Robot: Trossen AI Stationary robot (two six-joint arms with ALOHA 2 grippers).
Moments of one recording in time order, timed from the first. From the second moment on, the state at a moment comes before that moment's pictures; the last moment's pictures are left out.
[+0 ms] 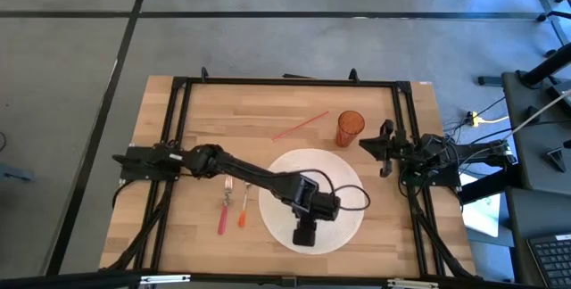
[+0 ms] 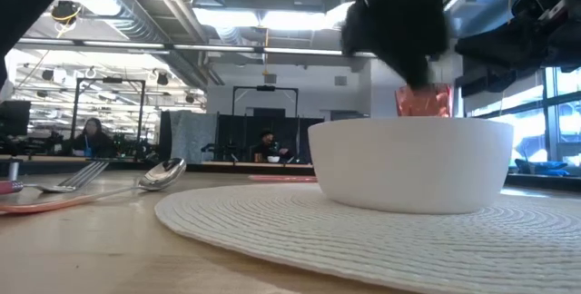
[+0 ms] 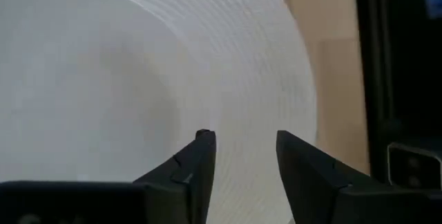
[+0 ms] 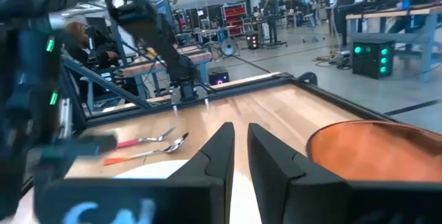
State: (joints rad) left arm -0.30 2.42 2.35 -1.10 0.13 -0.23; right arm 0.11 0.02 0.01 0.06 0.29 0.16
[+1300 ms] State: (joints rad) left arm -0.12 0.62 0.27 0.46 -0.44 0.13; right arm 0.11 0.02 0.01 0.05 0.17 0.08
